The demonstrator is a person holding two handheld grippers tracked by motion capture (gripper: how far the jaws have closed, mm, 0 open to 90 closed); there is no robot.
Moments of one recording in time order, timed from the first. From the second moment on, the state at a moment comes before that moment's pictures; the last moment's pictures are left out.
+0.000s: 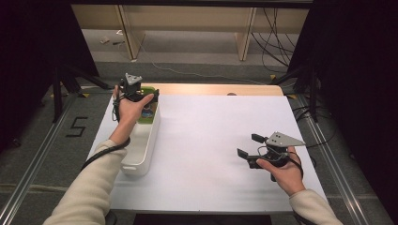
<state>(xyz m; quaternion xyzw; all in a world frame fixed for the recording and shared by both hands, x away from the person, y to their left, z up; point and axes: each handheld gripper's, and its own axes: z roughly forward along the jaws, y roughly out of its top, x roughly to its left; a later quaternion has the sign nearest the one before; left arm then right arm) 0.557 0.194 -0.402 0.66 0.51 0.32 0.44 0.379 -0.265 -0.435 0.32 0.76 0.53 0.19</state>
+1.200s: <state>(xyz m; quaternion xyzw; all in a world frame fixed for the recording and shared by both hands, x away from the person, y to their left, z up) 0.513 0.201 -0.385 0.66 0.49 0.31 0.47 0.379 -0.265 -0.435 0.32 0.76 0.53 0.19</state>
